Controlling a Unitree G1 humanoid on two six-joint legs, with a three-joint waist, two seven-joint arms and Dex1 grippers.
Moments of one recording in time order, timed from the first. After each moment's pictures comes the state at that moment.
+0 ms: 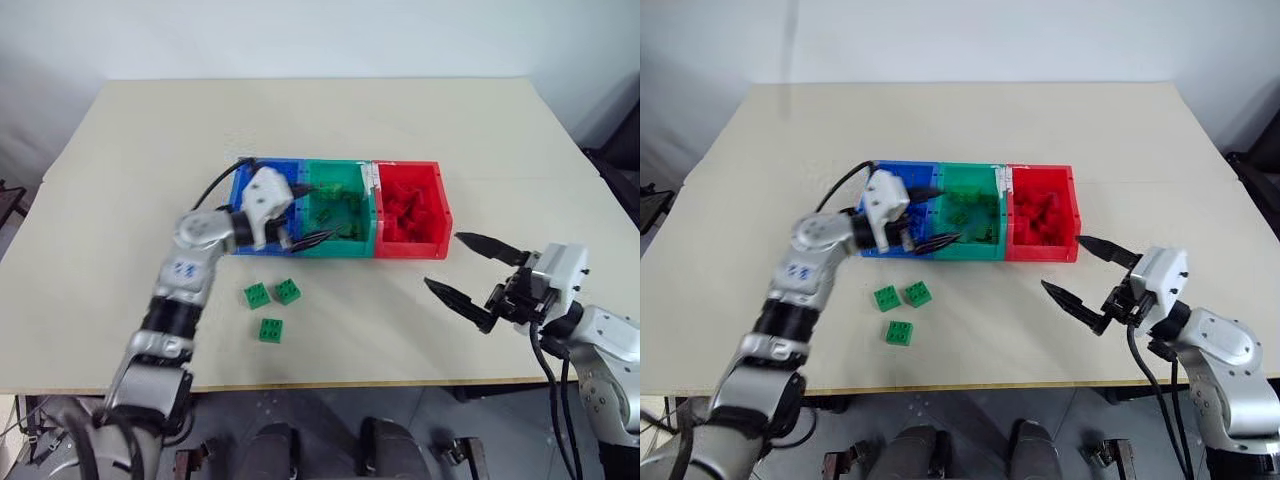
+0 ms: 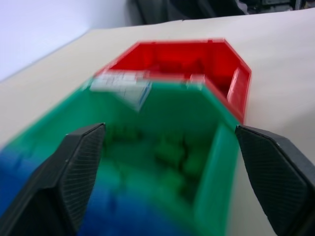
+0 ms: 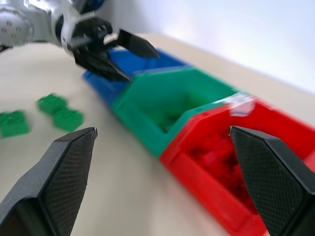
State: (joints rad) left arm -0.63 0.48 0.01 0.24 -0.25 0.05 -0.96; right arm -0.05 -0.67 -0.23 -0.31 0.57 0.12 1.00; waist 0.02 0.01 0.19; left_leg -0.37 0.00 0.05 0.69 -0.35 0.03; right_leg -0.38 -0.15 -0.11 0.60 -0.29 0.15
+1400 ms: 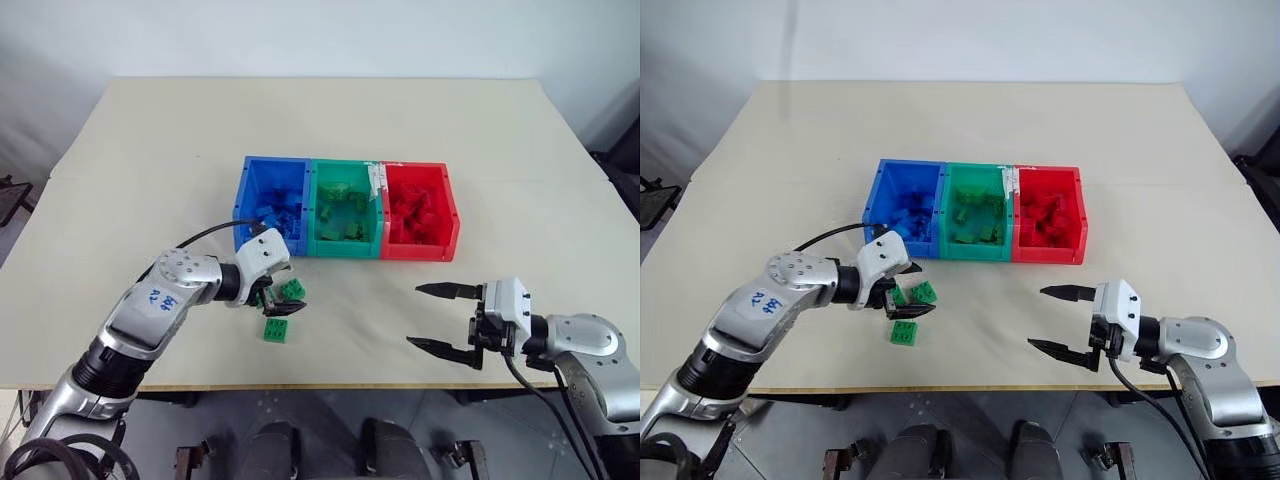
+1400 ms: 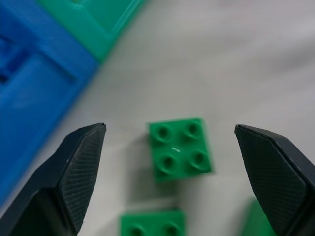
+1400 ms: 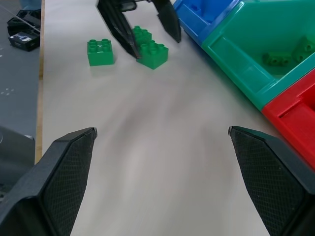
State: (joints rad) left arm -0.57 0.68 -0.30 -0.25 -0.21 0.85 -0.77; right arm -0.02 -0.73 -0.11 -0.23 0.47 0.09 1.15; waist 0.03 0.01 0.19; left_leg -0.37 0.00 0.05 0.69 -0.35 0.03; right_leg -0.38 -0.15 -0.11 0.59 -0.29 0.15
